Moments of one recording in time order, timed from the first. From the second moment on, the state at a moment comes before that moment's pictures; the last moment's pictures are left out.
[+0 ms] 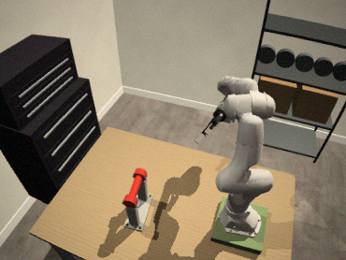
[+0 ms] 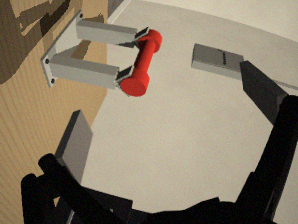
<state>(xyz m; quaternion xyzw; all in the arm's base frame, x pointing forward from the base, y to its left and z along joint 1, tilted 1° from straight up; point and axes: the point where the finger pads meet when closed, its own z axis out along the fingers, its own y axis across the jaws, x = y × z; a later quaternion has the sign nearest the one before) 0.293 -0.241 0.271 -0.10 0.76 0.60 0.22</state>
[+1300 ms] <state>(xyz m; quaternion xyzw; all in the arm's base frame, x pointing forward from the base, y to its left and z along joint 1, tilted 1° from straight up) 0.416 -0.099 0.346 0.06 0.90 0.43 -0.03</state>
